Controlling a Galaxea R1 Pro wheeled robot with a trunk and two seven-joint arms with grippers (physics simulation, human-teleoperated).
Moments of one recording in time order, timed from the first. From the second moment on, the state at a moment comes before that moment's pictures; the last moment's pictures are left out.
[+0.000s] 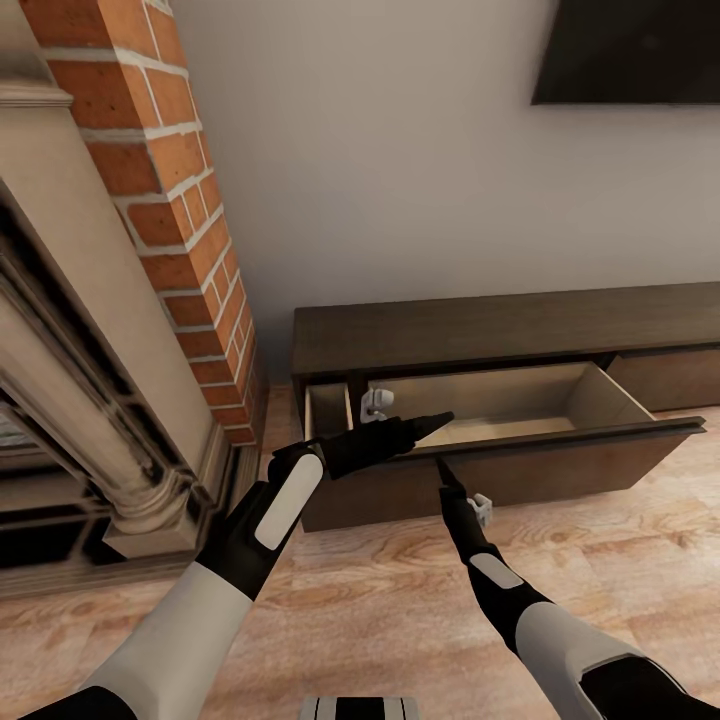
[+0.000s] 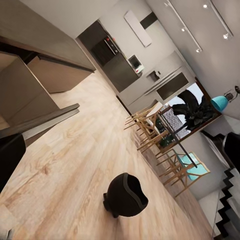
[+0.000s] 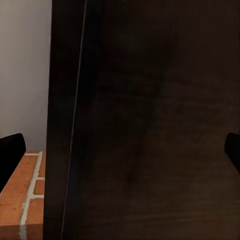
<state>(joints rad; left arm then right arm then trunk) -0.78 -0.17 -0.40 -1.13 0.82 0.56 -0.56 -0.78 0.04 0.24 -0.21 -1.55 -0.14 0.72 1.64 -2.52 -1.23</state>
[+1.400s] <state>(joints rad) -0.77 -0.02 -0.34 -1.19 0.82 0.54 -0.62 -0.76 0.03 0.34 -0.12 -1.54 -0.14 0.72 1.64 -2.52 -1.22</state>
